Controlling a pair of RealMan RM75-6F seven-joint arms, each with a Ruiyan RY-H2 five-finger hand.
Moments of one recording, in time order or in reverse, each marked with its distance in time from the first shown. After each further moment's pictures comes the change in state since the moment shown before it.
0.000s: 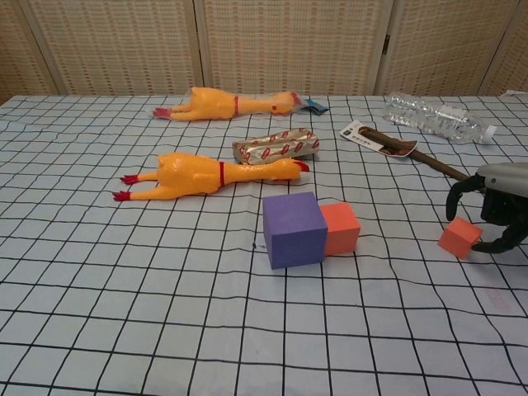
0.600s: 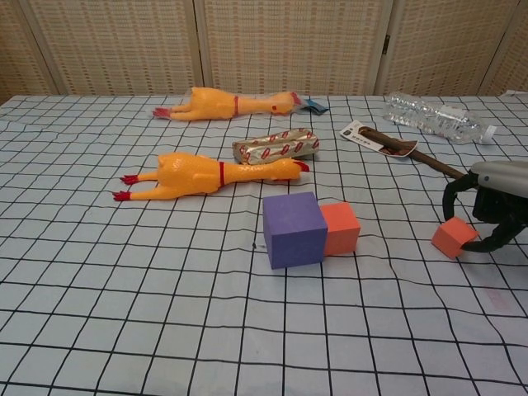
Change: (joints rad) left arm 0.000 0.000 0.001 -0.001 0.000 -0.001 0.001; right arm -0.008 -0.030 0.010 0.004 -0.022 0.031 0.017
